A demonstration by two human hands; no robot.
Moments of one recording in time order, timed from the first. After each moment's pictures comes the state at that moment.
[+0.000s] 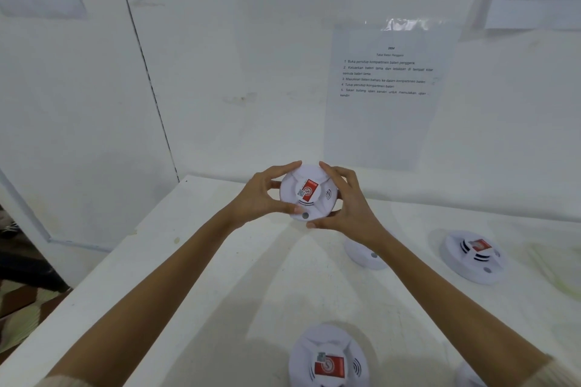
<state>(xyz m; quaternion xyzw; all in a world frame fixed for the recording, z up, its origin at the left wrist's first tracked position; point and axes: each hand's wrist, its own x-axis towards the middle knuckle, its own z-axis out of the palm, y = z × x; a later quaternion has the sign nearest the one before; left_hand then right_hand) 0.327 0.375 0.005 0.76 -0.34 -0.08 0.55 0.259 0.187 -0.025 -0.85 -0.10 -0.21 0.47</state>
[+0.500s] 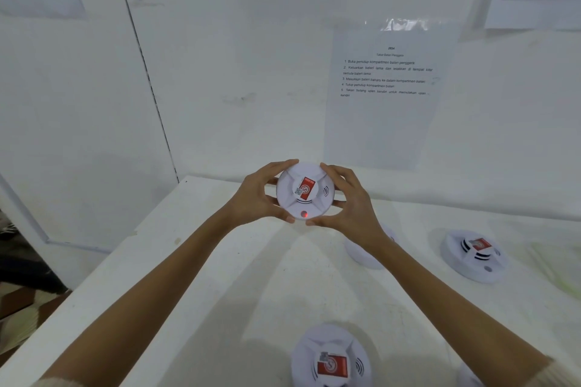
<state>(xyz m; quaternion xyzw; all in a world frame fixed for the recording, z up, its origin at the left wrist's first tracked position) 0.328 0.384 0.002 0.75 -0.38 -0.05 0.53 0.254 0.196 -0.023 -0.84 -0.10 -0.27 0.45</state>
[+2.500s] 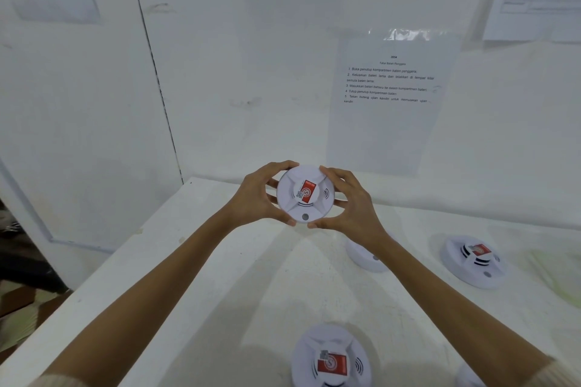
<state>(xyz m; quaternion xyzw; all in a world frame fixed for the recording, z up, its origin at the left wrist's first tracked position) 0.323 0.393 0.009 0.77 -0.38 -0.01 0.51 0.253 0.196 -0.018 -0.85 -0.12 -0.26 0.45</state>
